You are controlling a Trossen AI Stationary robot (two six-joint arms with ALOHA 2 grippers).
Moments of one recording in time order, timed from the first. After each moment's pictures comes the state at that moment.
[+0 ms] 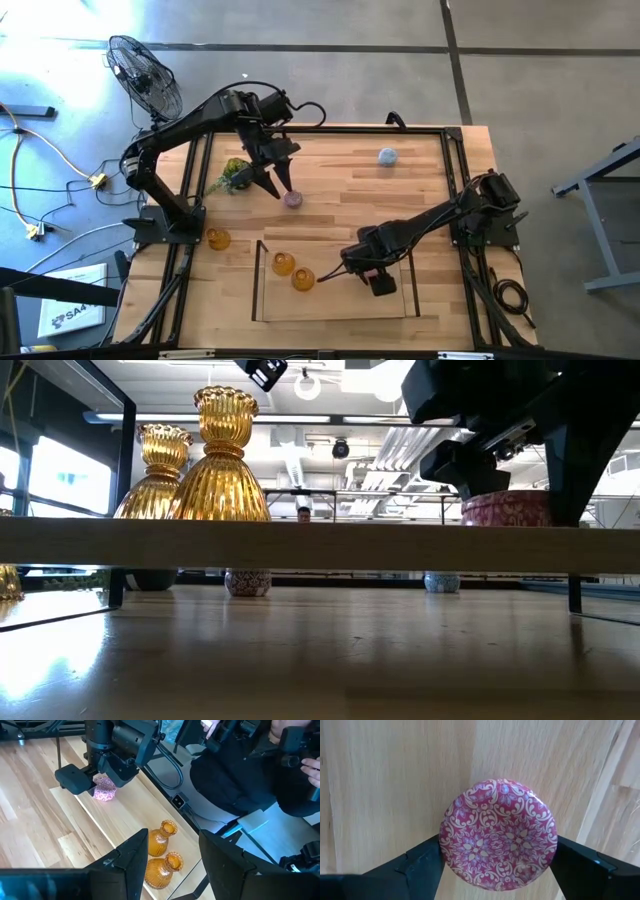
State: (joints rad) left arm 0.43 1.60 1.77 -1.40 1.05 0.81; right arm 0.35 1.81 1.32 -0.91 -0.10 0.18
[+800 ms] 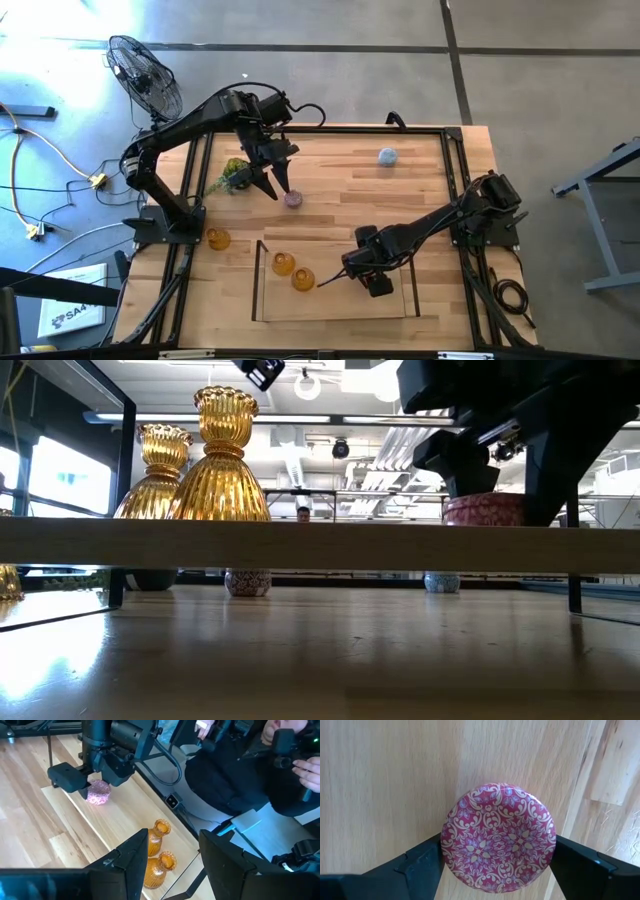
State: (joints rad) left arm 0.43 1.60 1.77 -1.44 1.07 0.83; right arm 0.38 1.81 1.32 -0.87 0.02 0.20
